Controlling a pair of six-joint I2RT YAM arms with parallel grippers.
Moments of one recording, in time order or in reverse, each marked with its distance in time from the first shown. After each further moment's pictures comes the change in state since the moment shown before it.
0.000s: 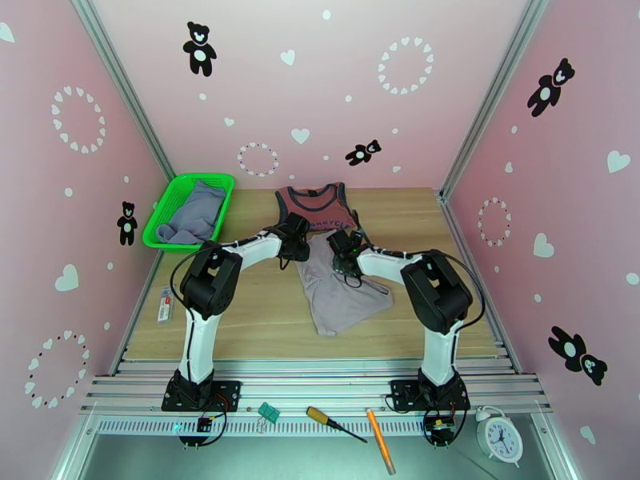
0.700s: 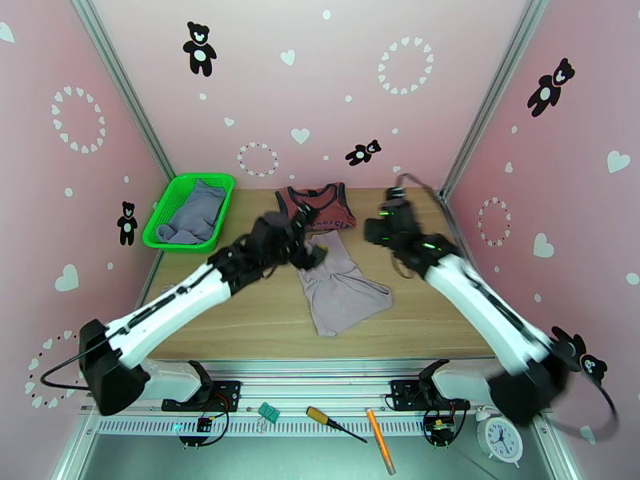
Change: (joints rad) left arm -0.367 -0.771 -0.274 -0.004 -0.082 0.318; right arm -0.202 -0.806 0.041 -0.278 0.018 -0.660
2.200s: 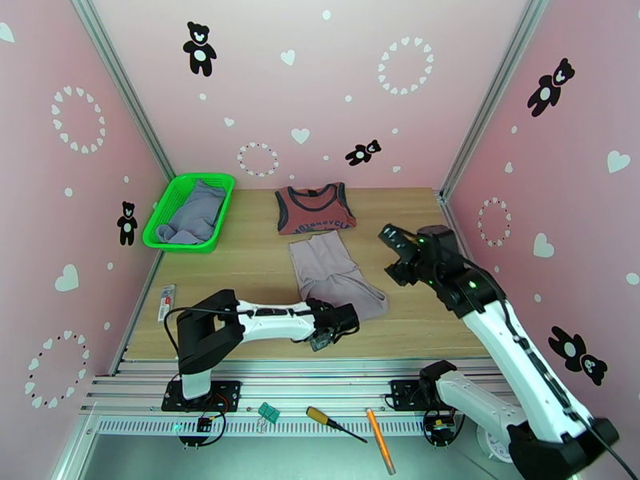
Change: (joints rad) left arm -0.336 0.507 -0.092 -0.291 -0.301 -0.156; right arm -0.049 -0.121 -0.173 -0.173 -0.196 -1.006
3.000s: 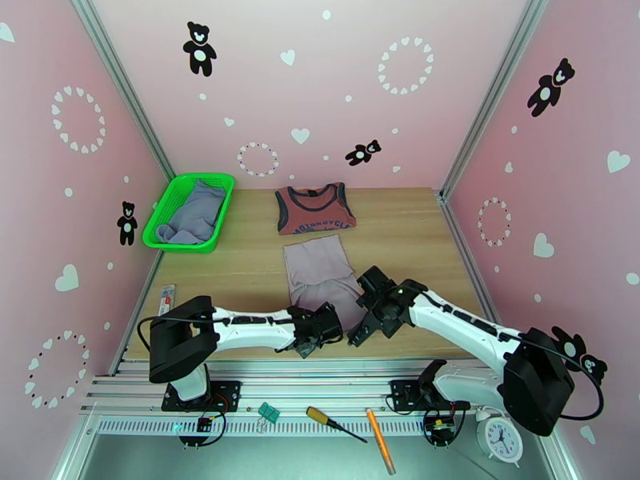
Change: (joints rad) left arm 0.001 -0.137 -0.160 0.031 -0.008 -0.234; right arm 0.328 0.195 -0.370 0.028 -0.008 -0.896
